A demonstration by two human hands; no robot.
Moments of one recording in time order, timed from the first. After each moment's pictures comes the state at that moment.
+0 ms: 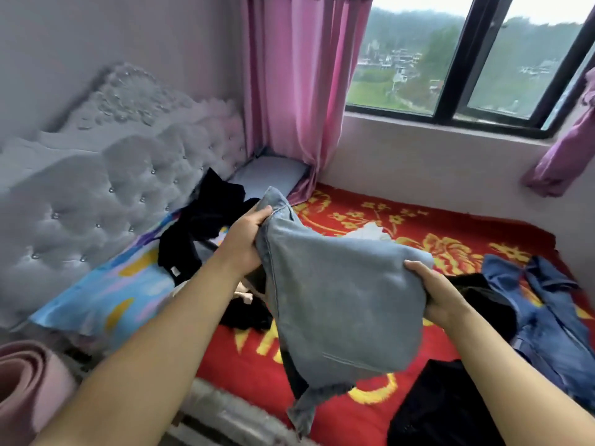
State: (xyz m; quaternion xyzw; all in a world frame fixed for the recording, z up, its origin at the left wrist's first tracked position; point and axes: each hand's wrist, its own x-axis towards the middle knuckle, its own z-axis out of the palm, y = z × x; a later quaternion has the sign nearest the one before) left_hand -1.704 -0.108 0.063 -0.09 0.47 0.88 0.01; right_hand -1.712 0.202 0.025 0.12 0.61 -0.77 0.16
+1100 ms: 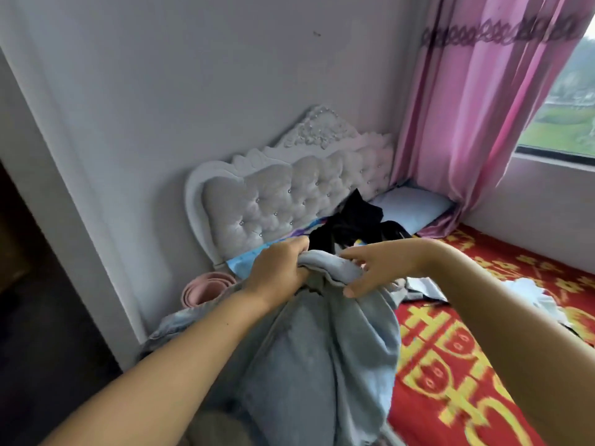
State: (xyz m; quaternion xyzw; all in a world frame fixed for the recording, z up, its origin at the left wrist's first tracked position) left_hand -1.410 -0.211 0.076 -0.13 0.92 0.22 -0.30; right_hand -1.540 -0.056 0.146 -0.51 0.79 -0.08 0.32
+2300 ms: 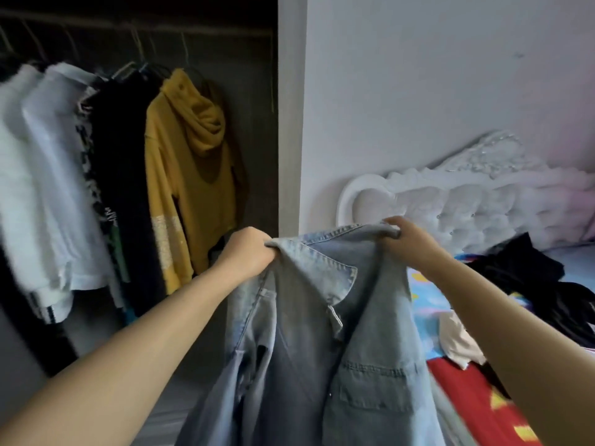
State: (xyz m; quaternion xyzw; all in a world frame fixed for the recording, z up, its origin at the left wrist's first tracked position) left_hand -1.112 -0.274 0.126 -0.53 0.79 0.17 -0.25; right_hand -1.371 -0.206 0.132 -0.55 0.74 -0.37 0.13
